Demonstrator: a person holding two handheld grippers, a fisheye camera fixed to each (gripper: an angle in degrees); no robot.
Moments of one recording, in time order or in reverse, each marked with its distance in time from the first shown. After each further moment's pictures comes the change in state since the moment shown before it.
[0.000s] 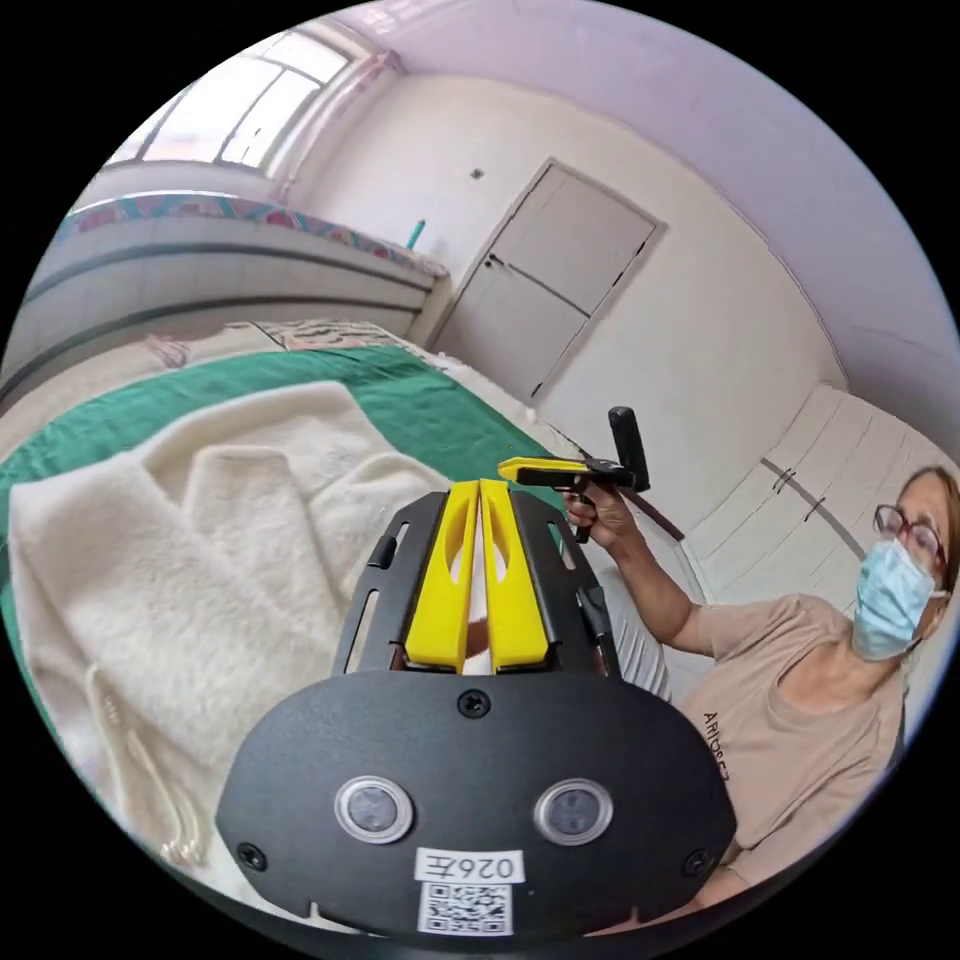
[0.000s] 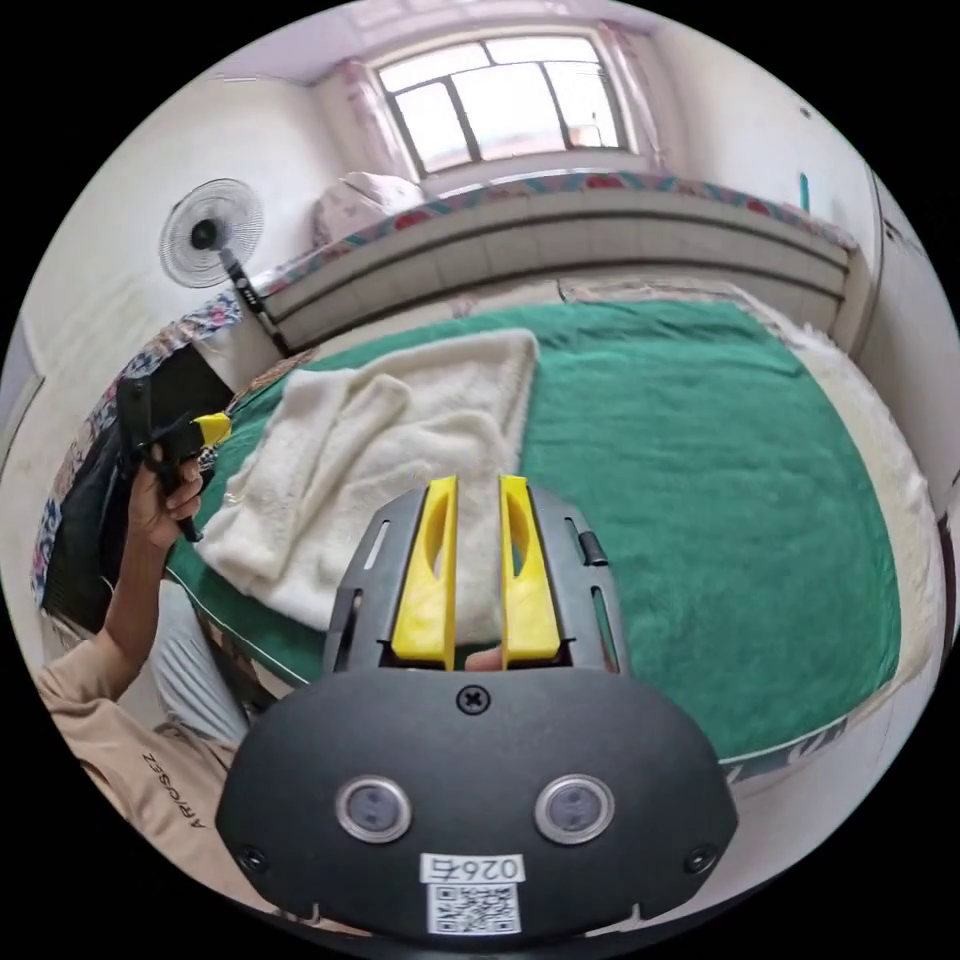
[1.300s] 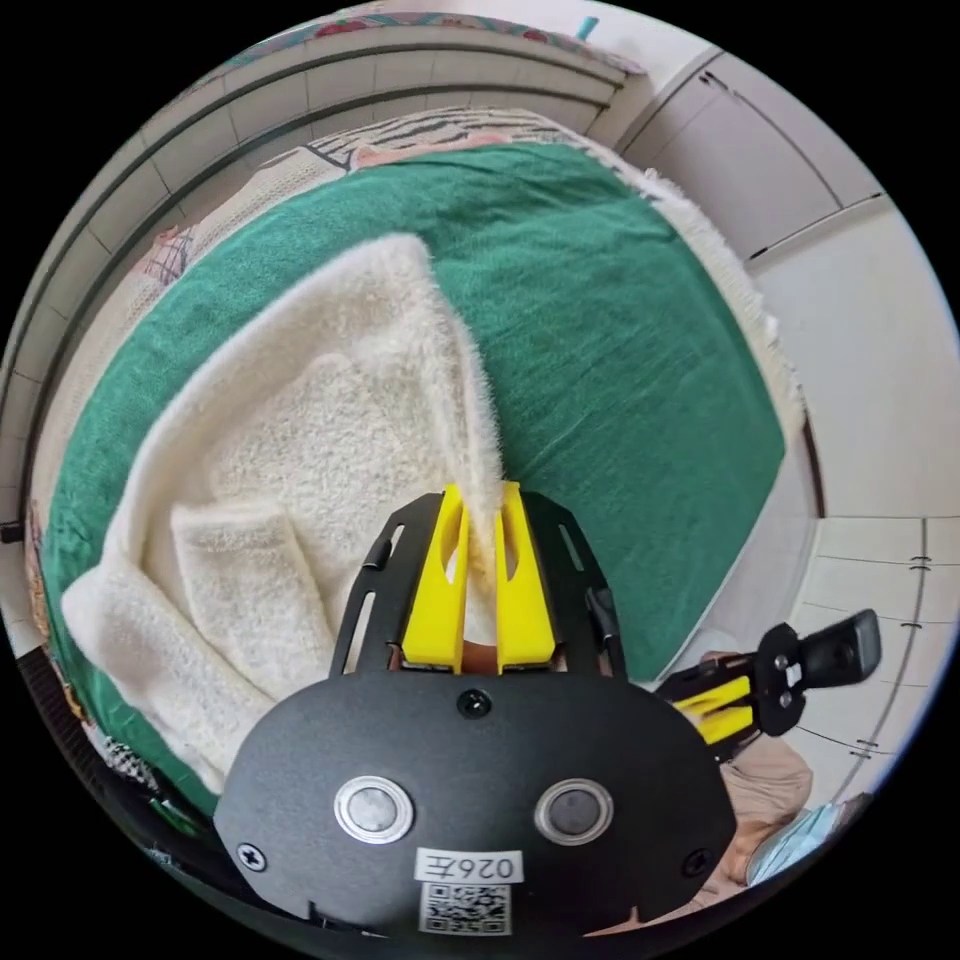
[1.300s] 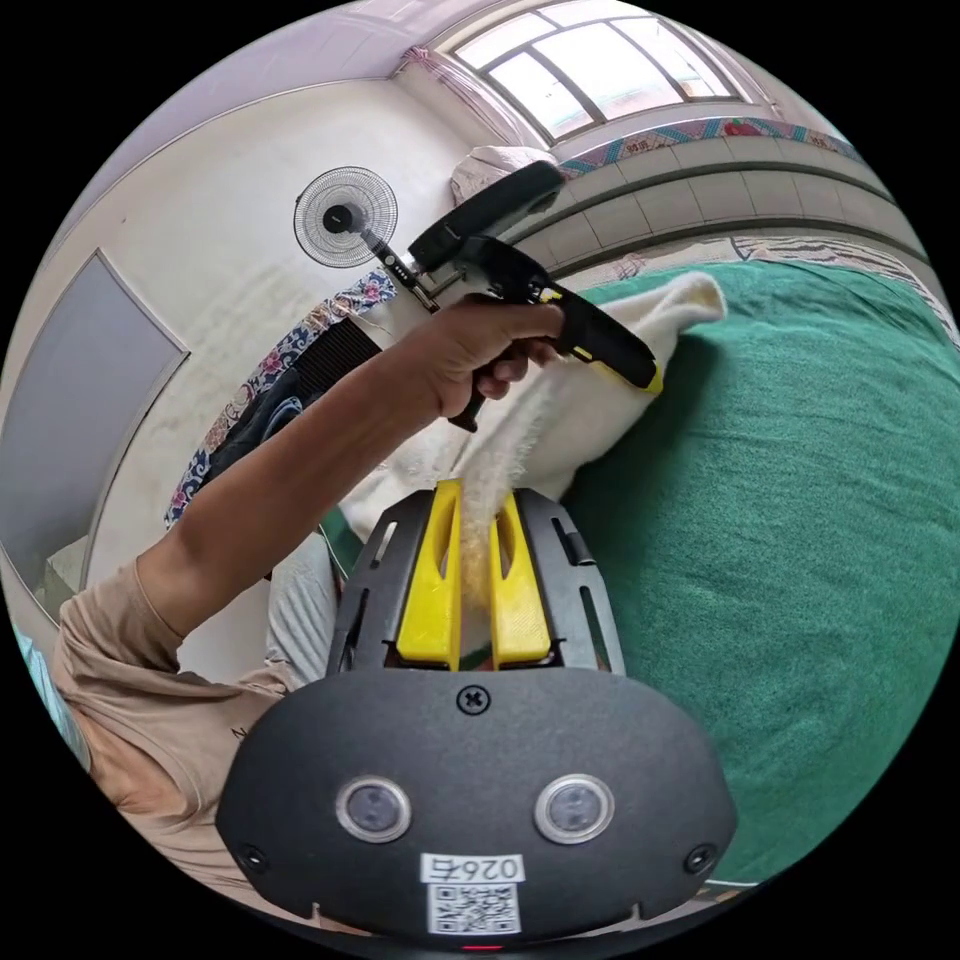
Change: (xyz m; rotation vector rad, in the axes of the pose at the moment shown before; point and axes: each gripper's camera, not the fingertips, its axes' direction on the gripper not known) left arm -0.104 -0.225 0.330 -0.646 -0.467 -0.284; right arm 0.034 -0.017 0.018 -0.088 -0.526 -0.118
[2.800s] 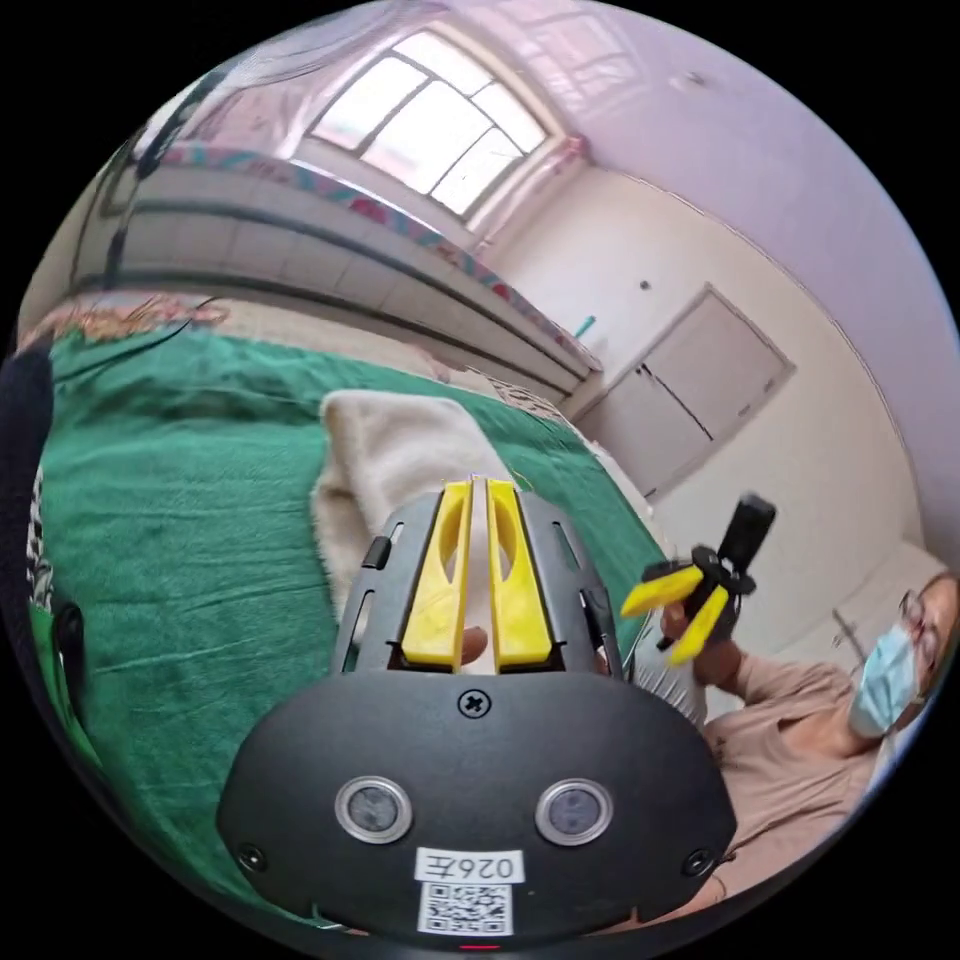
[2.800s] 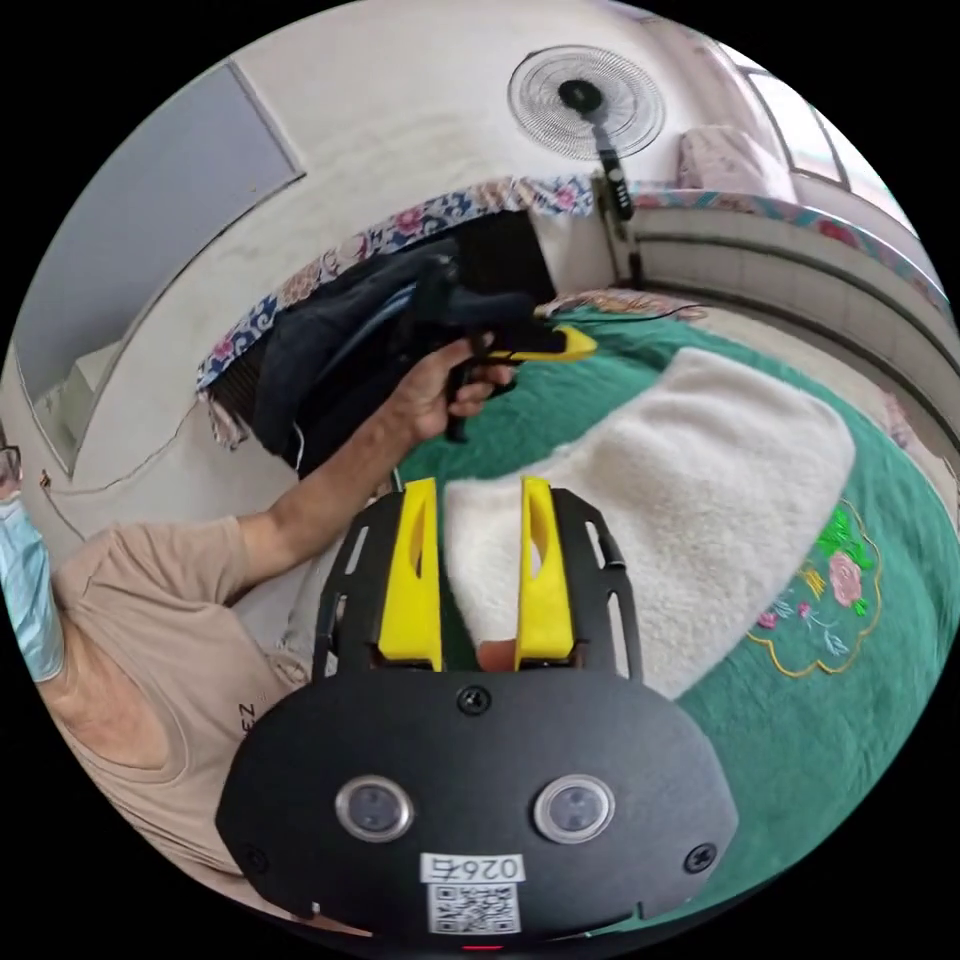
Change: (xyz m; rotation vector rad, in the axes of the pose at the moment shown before) left arm -0.472 0.646 -0.075 0.812 0.310 -0.199; right arm -0.381 -0.211 0.255 -0.228 -0.138 -0.470
